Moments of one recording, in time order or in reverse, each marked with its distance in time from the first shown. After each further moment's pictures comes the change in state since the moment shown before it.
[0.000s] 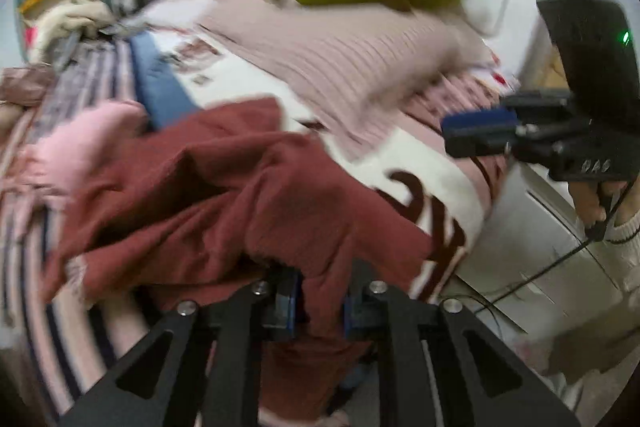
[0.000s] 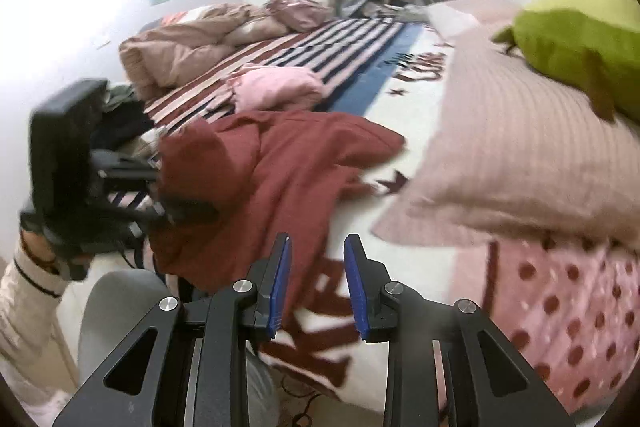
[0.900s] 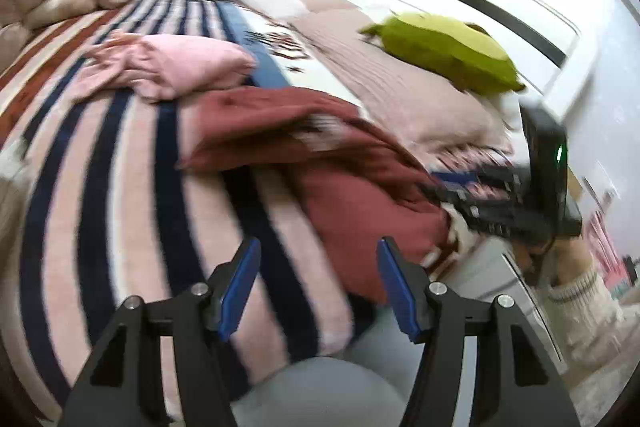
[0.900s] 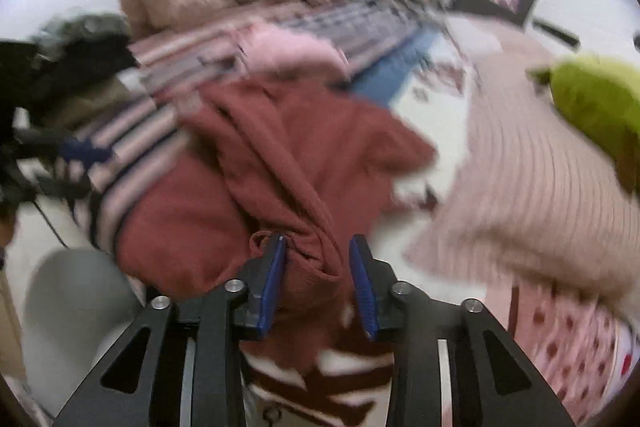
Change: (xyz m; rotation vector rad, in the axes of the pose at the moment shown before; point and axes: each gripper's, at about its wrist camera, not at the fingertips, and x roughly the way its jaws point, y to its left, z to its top) left arm -0.095 0.073 -0.095 -0.405 -0.179 0.005; right arm 0.070 0.059 0.005 -0.191 0.129 -0.180
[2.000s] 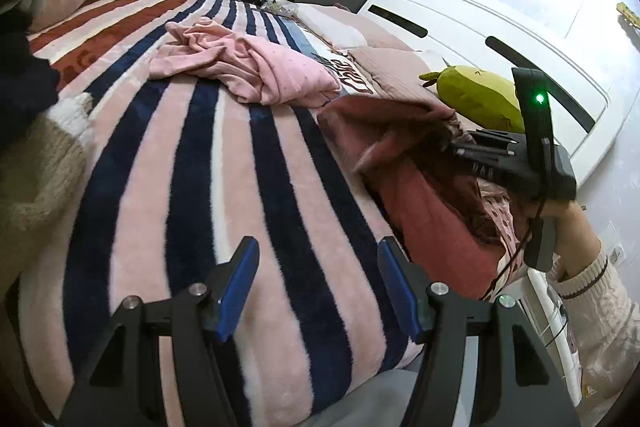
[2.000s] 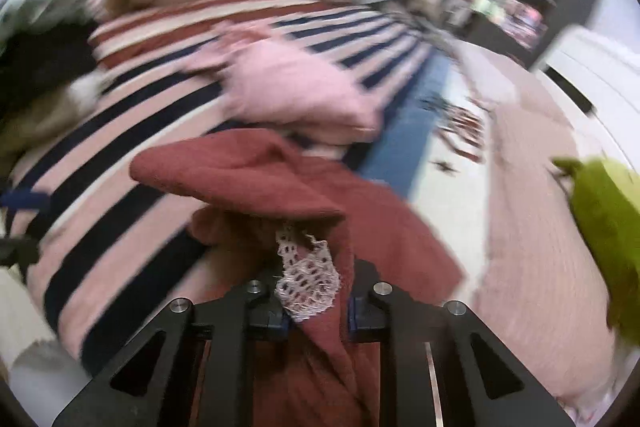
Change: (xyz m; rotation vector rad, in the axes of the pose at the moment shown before) left arm -0.008 0.082 -0.003 -0.154 -0.097 0.021; right arm 0.061 0.035 0.121 -0.111 -0.007 -0.146
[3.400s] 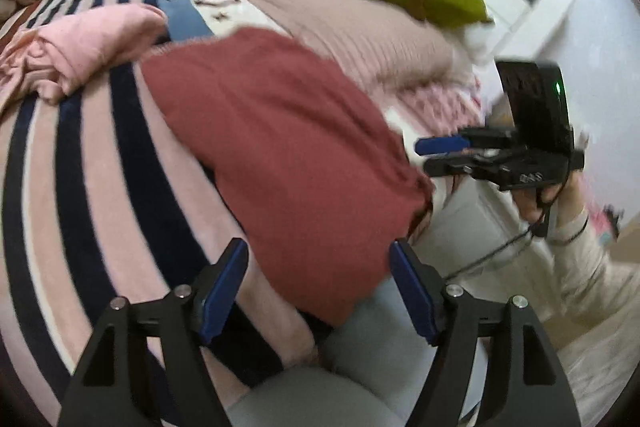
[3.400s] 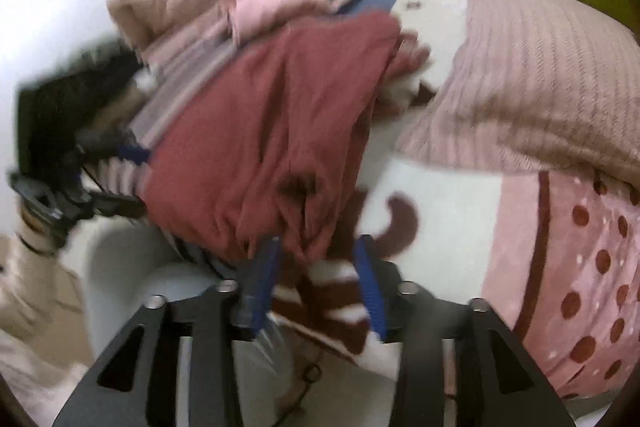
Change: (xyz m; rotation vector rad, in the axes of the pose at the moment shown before) left arm 0.073 -0.106 0.015 0.267 0.346 -0.188; right arm -0.056 -0.092 -0.154 0.345 0.102 0.456
